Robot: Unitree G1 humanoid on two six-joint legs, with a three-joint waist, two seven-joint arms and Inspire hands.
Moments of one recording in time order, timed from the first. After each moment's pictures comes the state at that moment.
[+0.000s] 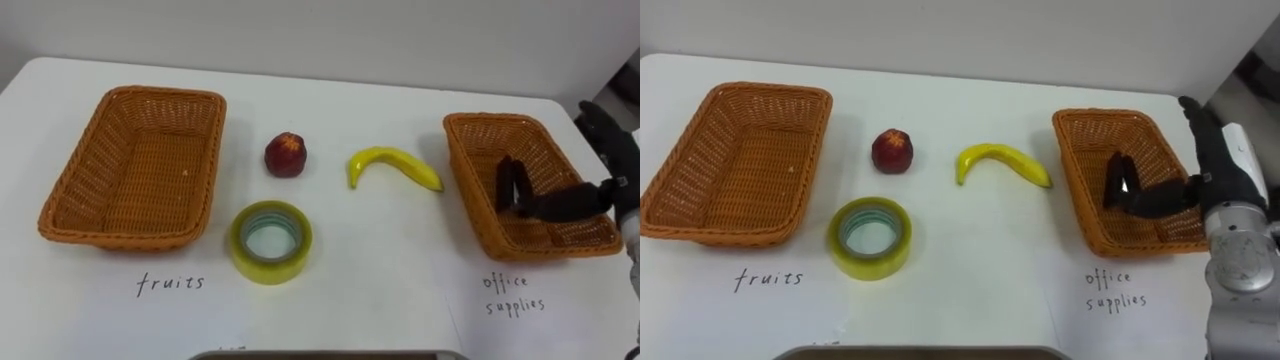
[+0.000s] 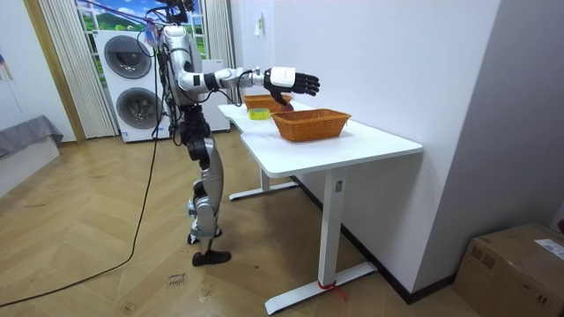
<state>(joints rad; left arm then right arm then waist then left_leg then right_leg) 0.29 0.21 0.23 1.02 0.17 0.17 0.16 -0.02 -0.39 -0.30 0.00 -0.38 0.22 0.13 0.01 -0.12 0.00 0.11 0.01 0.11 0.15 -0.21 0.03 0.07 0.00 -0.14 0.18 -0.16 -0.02</state>
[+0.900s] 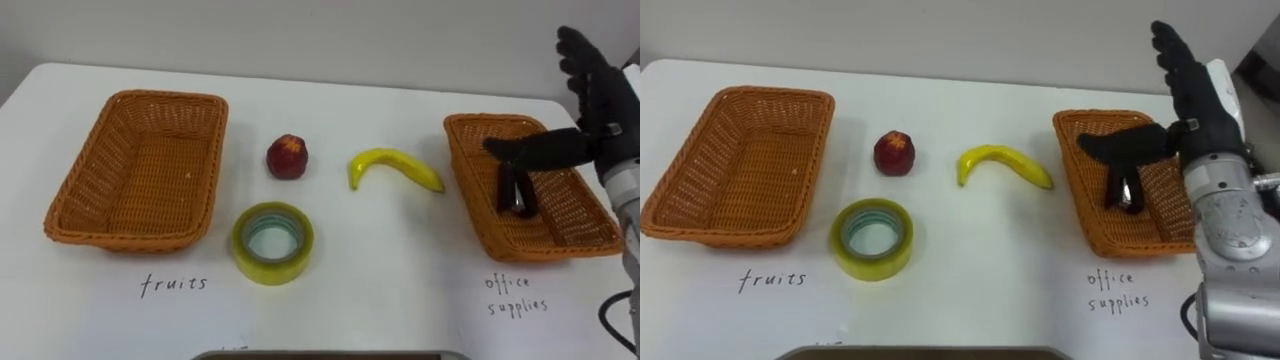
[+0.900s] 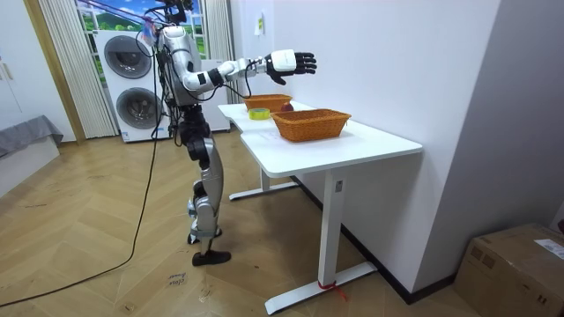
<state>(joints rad) 0.29 0.21 0.20 1.01 0.17 0.17 0.16 -0.10 -0.39 -0.21 -0.17 -0.15 0.22 0.13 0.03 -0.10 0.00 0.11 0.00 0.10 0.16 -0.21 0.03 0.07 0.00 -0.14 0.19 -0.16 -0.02</state>
